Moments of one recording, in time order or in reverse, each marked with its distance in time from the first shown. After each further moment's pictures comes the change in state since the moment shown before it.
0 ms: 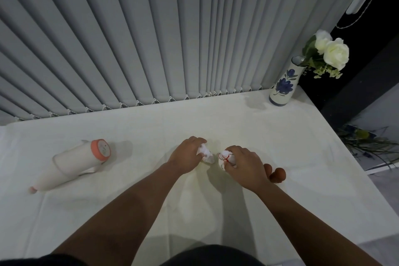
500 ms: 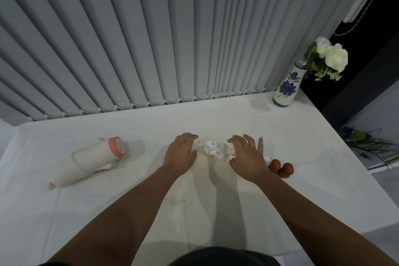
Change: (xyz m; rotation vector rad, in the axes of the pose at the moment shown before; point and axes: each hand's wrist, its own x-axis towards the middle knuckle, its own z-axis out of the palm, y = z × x) left_hand -0.040 -0.032 -0.031 0.167 0.180 0.025; right_hand 0.002 -0.039 0.000 -0.201 -0.068 0.035
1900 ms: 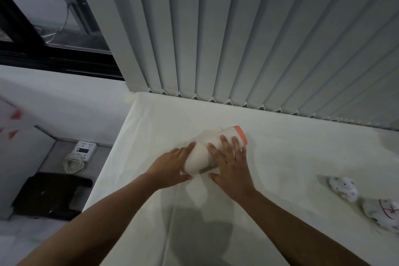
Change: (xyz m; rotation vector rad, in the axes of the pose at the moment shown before) left_hand -0.148 -0.326 -0.143 0.081 -0.157 -0.116; right_hand 0.064 -0.357 0.147 -0.121 0.005 -0.464
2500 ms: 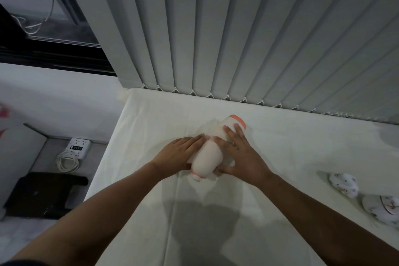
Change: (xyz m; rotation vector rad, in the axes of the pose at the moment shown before) left_hand 0.041 -0.015 0.005 0.144 0.097 0.335; right_hand 0.024 0.043 -0.019 0.246 -0.070 -0.117
